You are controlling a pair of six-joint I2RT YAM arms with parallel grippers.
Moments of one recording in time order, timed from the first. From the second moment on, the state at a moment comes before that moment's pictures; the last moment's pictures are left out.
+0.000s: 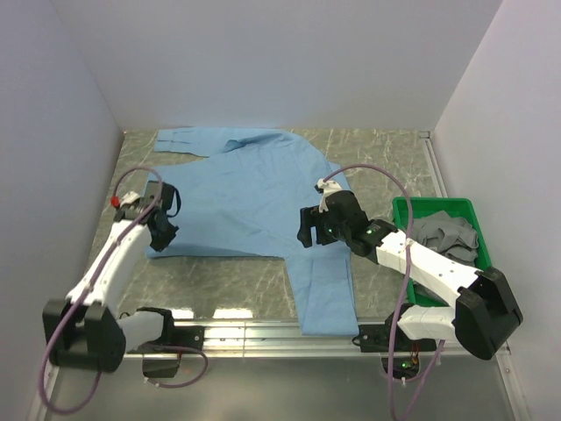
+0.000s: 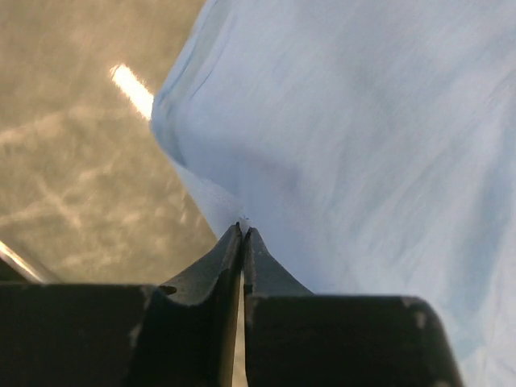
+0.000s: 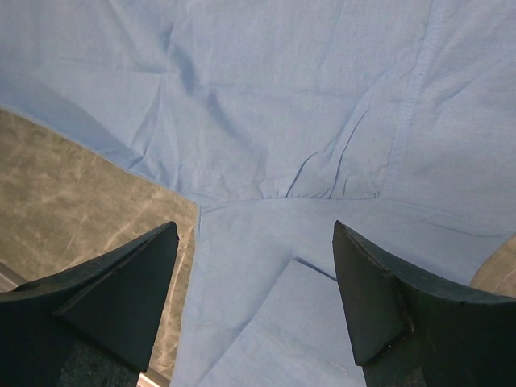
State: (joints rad) left arm -0.12 1.23 0.94 -0.94 -0.43 -0.98; right arm 0.66 1.23 0.78 -0.25 -0.01 0.36
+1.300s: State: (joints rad) left arm -0.12 1.07 0.61 -0.67 -0.12 -1.05; right arm 0.58 1.45 0.96 -0.38 0.02 0.47
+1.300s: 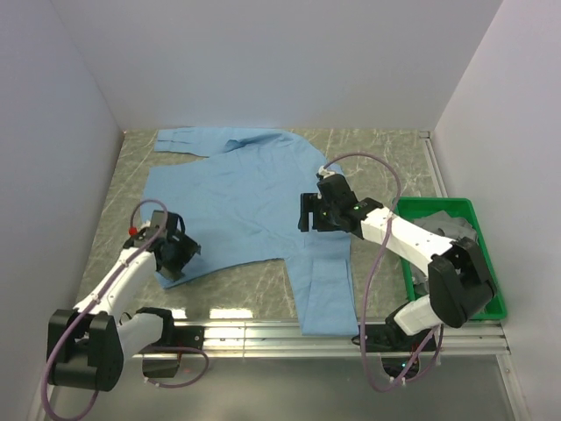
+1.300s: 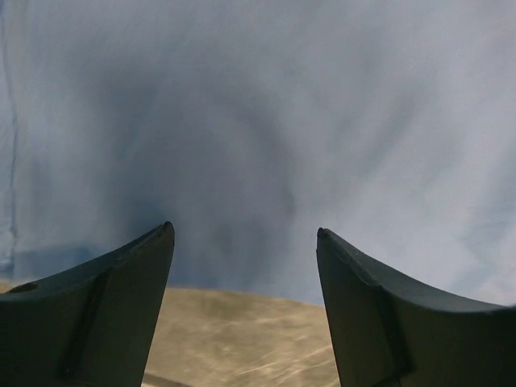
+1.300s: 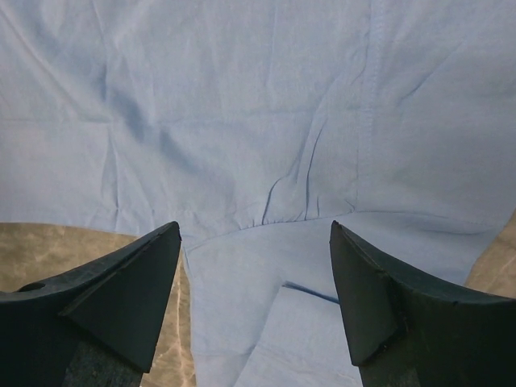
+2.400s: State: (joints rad) left arm -0.04 1.25 0.76 -0.62 -0.16 -1.06; right arm 0.37 1.69 1.09 -0.29 -0.03 0.64
